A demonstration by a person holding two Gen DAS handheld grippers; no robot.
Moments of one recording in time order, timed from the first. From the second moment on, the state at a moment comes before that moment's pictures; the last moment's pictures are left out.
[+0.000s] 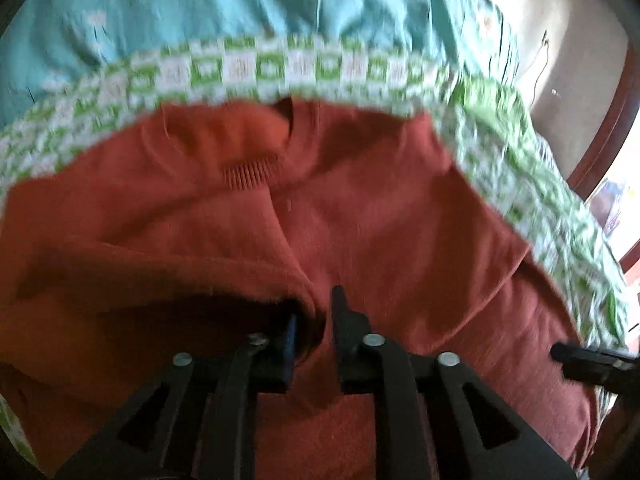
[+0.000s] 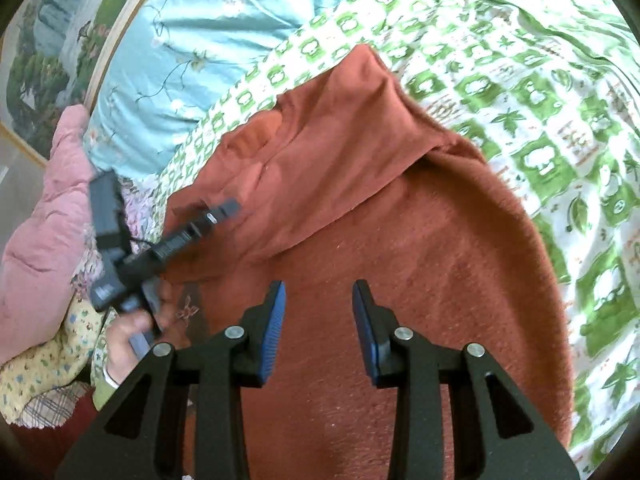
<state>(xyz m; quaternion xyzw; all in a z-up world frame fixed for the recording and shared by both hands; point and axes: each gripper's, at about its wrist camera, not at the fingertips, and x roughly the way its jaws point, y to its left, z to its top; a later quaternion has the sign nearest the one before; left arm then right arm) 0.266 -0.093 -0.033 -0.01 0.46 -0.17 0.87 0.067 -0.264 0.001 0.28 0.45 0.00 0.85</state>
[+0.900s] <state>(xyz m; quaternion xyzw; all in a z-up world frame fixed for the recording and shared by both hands) 0.204 0.143 -0.044 -0.09 0.47 0.07 0.87 0.227 -0.076 -0.041 -0.15 0.47 0.10 0.86</state>
